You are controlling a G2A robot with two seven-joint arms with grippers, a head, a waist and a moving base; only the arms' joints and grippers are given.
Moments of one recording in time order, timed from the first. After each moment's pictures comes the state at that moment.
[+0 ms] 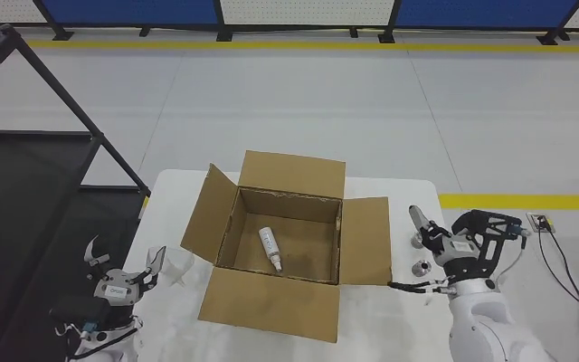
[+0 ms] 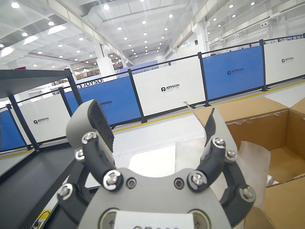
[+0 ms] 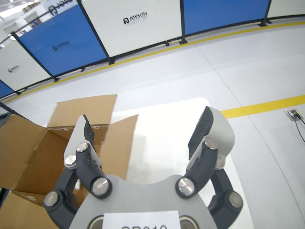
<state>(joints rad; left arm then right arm) 1.50 -1.25 -1.75 -1.70 1.50 -0.14 0.74 -1.38 -1.49 1.60 -2.18 -1.21 0.10 0.42</state>
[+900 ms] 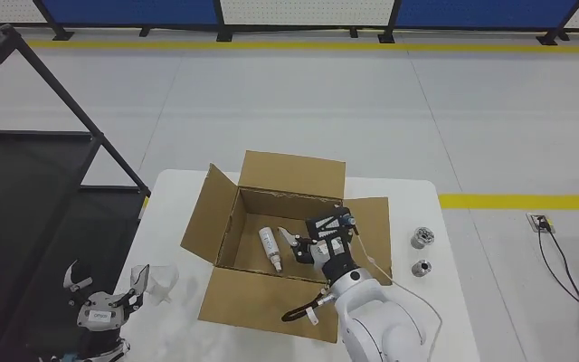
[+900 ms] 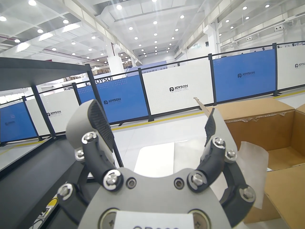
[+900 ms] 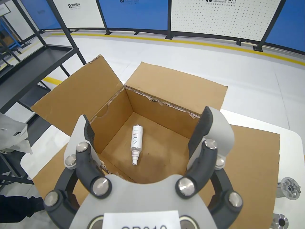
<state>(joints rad) 1.62 -1.26 -1.78 -1.73 1.44 -0.11 0.81 -1.15 -1.52 1.08 -1.99 -1.46 0.11 0.55</state>
